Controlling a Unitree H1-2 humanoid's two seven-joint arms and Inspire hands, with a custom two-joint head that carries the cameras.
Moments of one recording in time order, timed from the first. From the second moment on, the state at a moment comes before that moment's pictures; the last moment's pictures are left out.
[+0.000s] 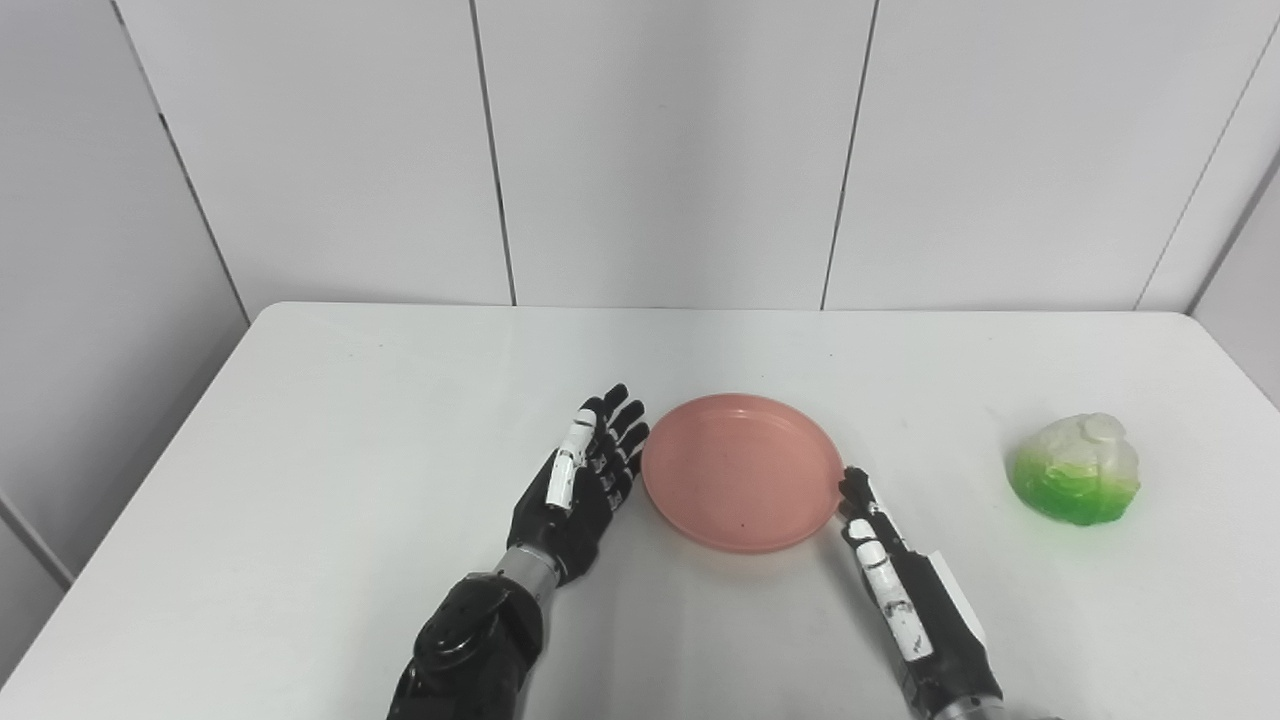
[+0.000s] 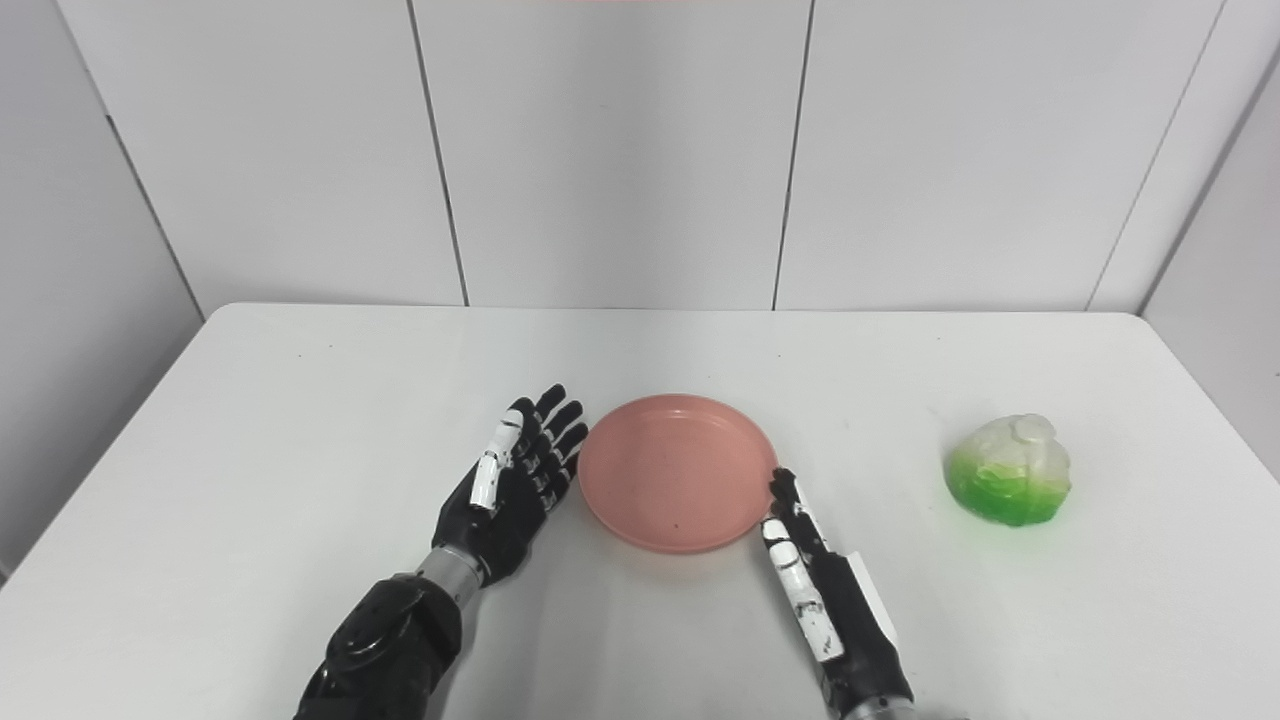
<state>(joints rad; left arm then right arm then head) -0.32 -0.04 0.01 0.20 -0.36 0.27 -0.19 -0.02 -0.06 0.12 -0.10 -0.02 0.07 0.12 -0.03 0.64</state>
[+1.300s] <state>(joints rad) -0.30 -0.01 0.08 0.26 -0.37 0.15 -0.28 -0.05 -0.13 0.02 -0.42 -0.43 0.27 -0.01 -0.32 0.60</state>
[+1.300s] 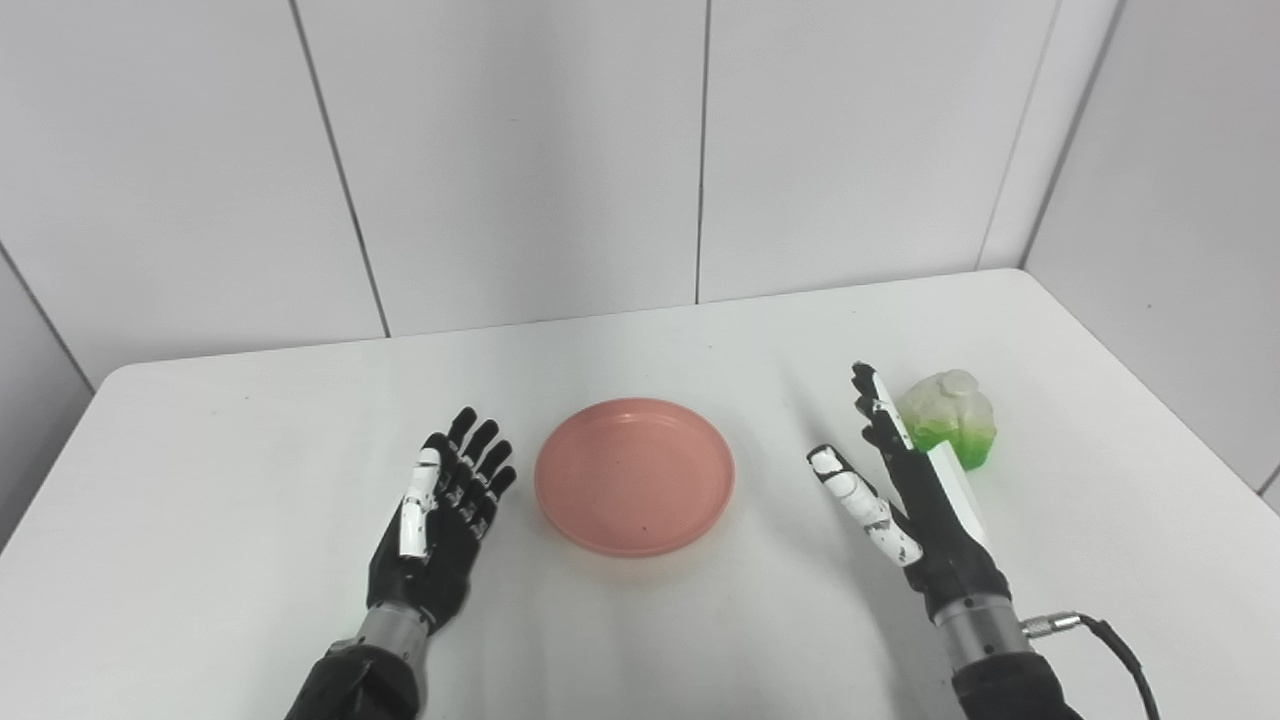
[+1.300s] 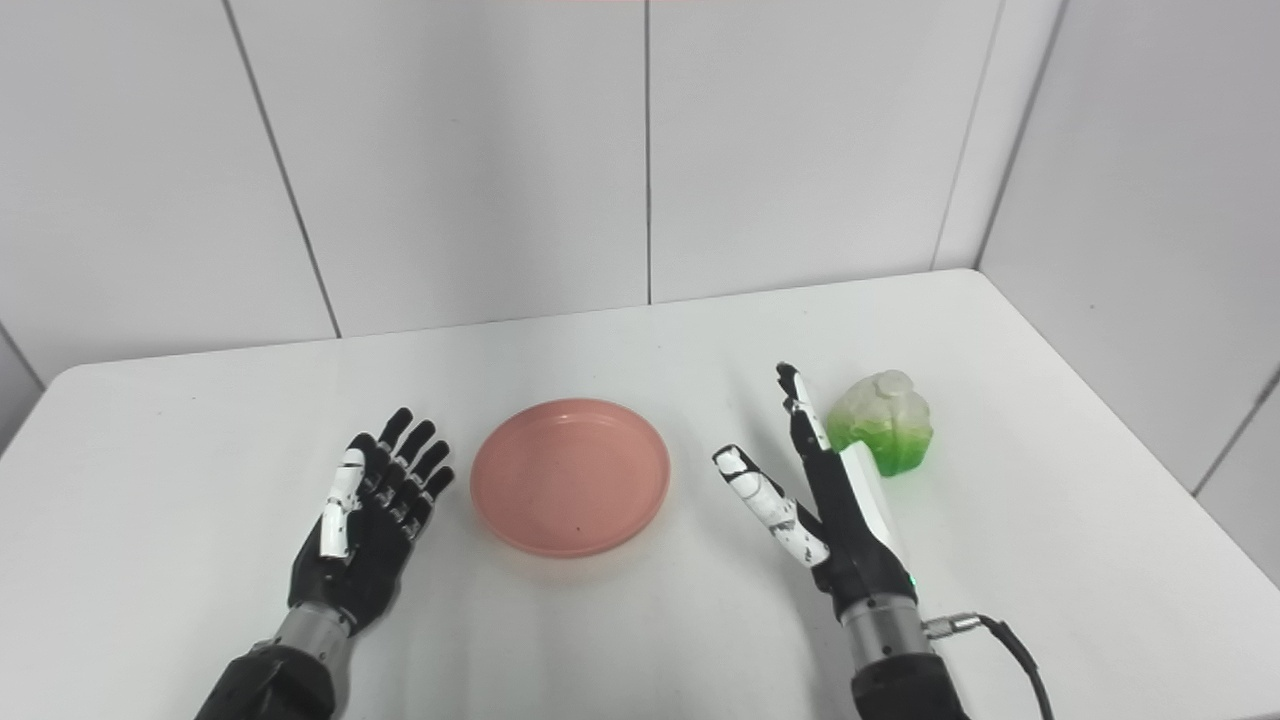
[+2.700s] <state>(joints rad) -0.39 0.11 0.15 0.46 -0.44 0.08 -0.44 -0.27 -0.44 -0.13 -0.10 -0.55 0.39 0.05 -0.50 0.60</state>
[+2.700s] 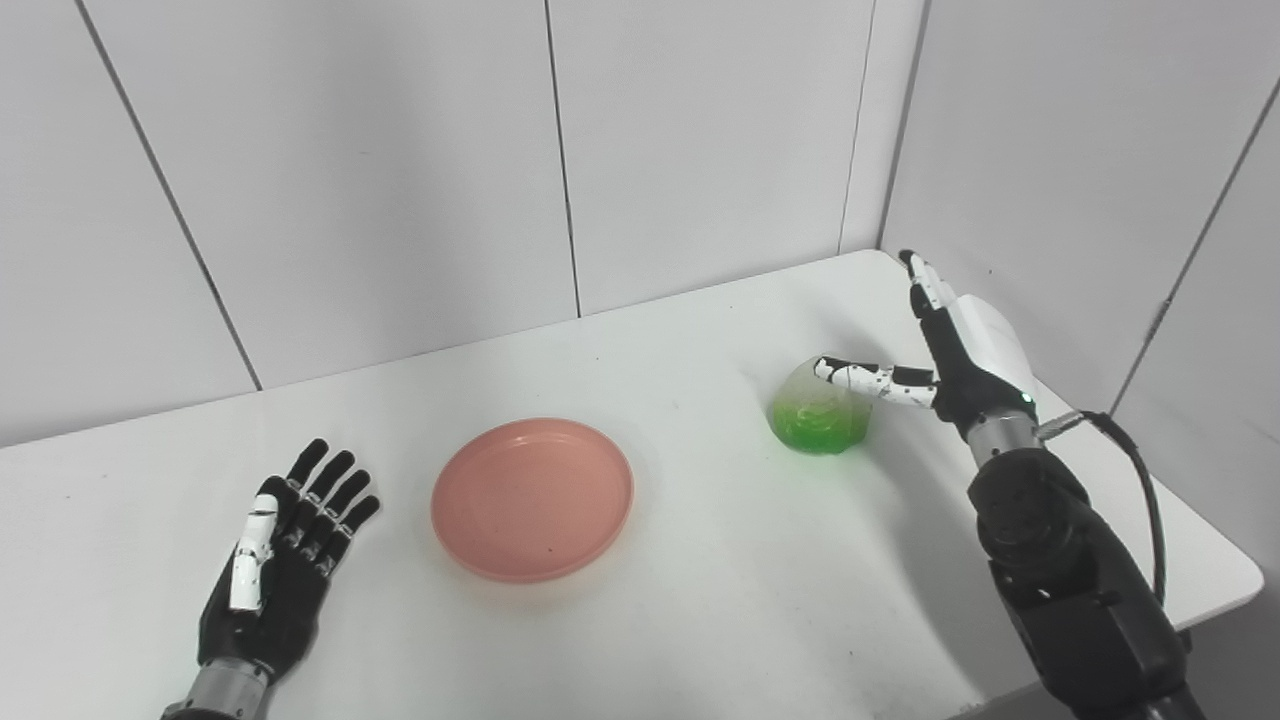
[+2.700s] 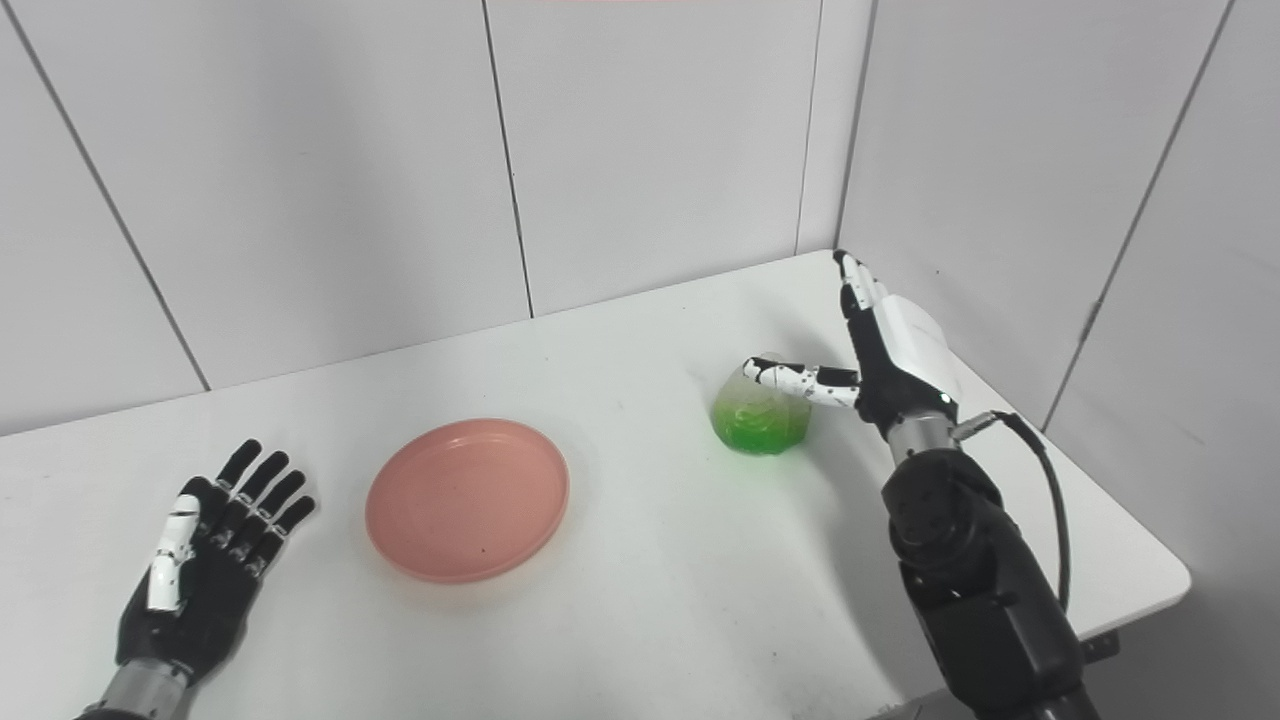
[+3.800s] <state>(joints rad) -0.37 0.13 0.15 0.43 -0.46 0.10 -0.44 -0.39 -0.45 -0.03 0.21 -0.44 0.38 0.02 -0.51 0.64</state>
